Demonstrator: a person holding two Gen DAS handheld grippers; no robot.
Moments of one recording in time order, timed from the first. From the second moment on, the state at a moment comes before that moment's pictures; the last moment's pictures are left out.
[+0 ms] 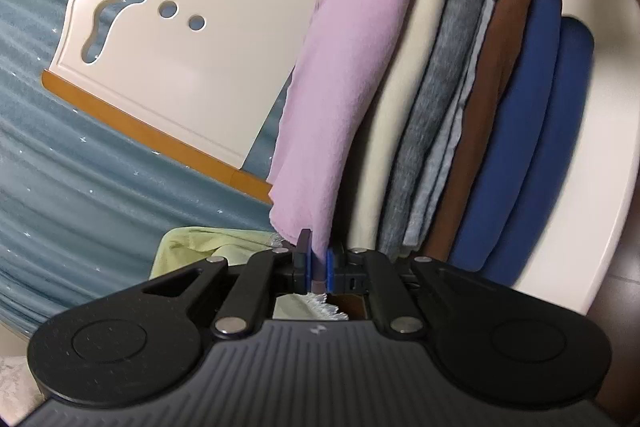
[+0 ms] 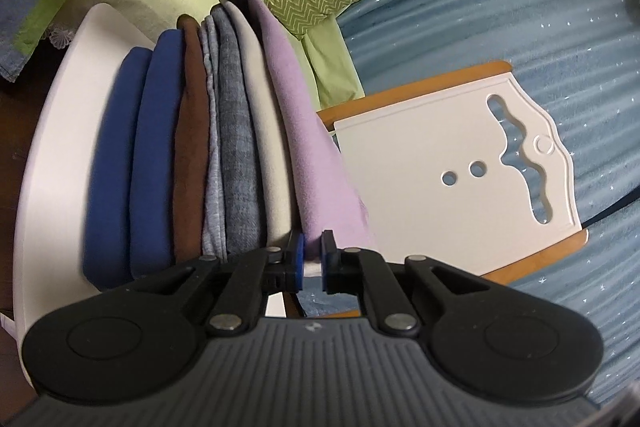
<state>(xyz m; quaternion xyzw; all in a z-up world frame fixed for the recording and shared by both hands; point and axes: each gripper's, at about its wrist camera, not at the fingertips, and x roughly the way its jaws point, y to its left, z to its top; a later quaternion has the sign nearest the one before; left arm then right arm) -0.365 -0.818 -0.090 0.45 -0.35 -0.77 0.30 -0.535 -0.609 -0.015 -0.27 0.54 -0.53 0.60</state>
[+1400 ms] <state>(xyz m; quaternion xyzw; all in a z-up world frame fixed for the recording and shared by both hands) -0.325 -0.782 -0.012 0.31 -0.09 -0.87 0.38 -0.576 -0.580 0.053 0.06 0.23 -0.69 0.68</state>
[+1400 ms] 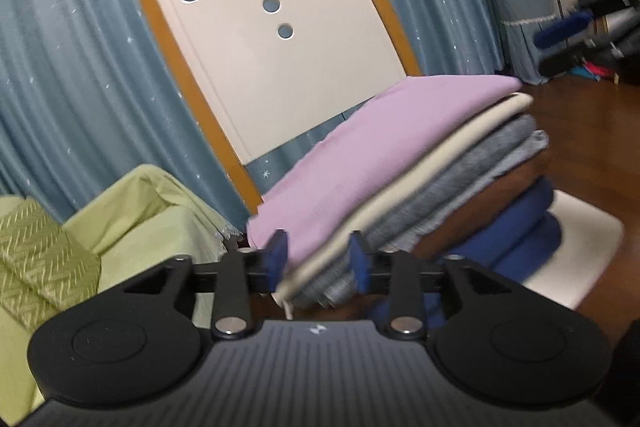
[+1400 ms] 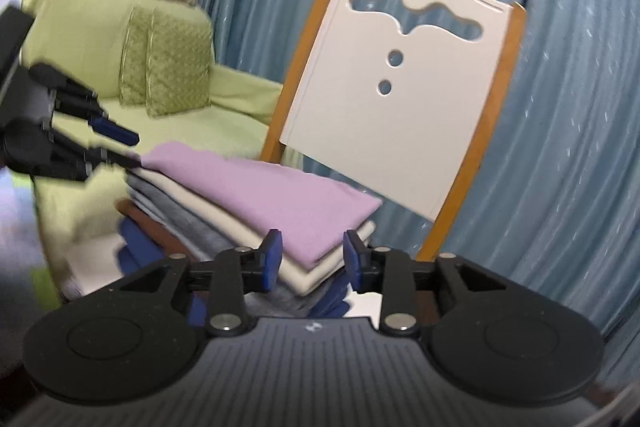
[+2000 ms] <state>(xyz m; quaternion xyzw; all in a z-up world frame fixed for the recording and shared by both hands) -0.264 -0.671 -0.047 0.31 0.06 -0.85 0.43 -0.571 -0.447 -0.016 0.25 0.15 -0.76 0.58</state>
